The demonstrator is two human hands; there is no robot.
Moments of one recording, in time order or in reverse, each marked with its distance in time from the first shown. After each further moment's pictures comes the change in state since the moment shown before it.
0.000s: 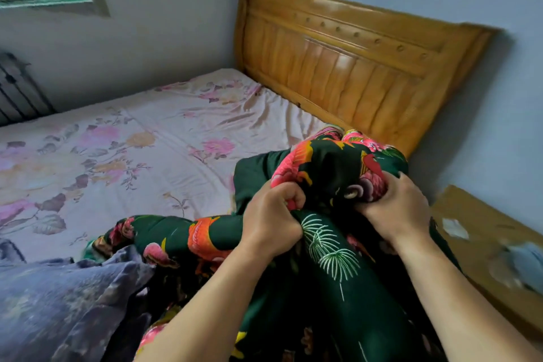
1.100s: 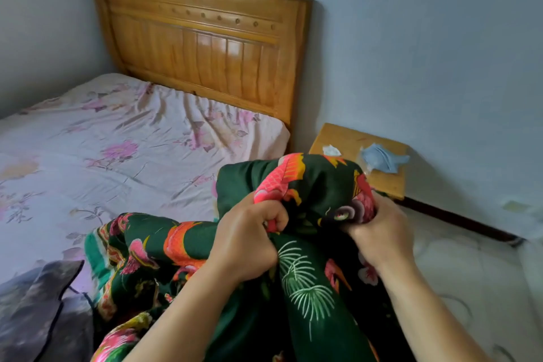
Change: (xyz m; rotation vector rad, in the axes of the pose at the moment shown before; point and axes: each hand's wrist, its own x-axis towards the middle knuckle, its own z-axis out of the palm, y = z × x) left_hand -0.195 0.119 0.018 -0.064 -0.413 0.361; right_hand -0.266 0.094 -0.127 0.161 0.267 0.394
